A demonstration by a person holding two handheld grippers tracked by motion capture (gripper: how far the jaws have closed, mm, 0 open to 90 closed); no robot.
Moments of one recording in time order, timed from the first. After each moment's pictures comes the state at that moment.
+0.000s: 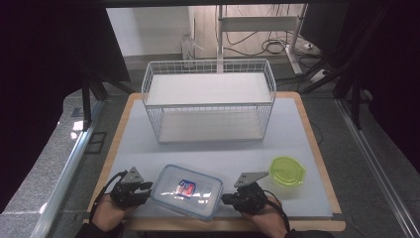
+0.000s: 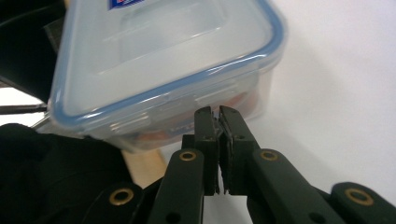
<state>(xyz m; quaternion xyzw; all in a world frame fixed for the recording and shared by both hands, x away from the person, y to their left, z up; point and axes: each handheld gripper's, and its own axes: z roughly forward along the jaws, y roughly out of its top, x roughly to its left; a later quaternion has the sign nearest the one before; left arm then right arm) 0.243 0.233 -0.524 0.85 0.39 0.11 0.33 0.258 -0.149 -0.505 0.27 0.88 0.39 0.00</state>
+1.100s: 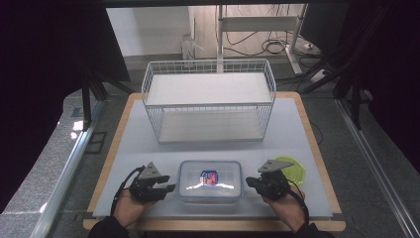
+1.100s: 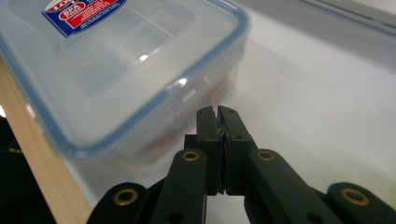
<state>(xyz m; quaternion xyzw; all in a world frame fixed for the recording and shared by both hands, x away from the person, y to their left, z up) 0.258 0.196 -0.521 0.84 0.37 0.11 0.38 0.284 -0.205 -0.488 0.34 0.86 0.37 0.10</state>
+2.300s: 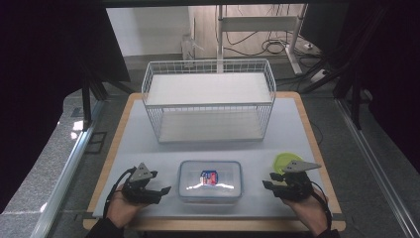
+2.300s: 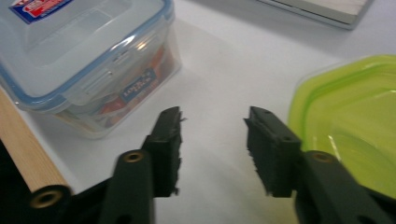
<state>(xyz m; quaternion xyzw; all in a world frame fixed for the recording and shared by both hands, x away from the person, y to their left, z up) 0.255 0.214 -0.528 0.83 0.38 0.14 0.38 0.282 -0.259 -0.481 0.37 0.84 0.38 0.12</state>
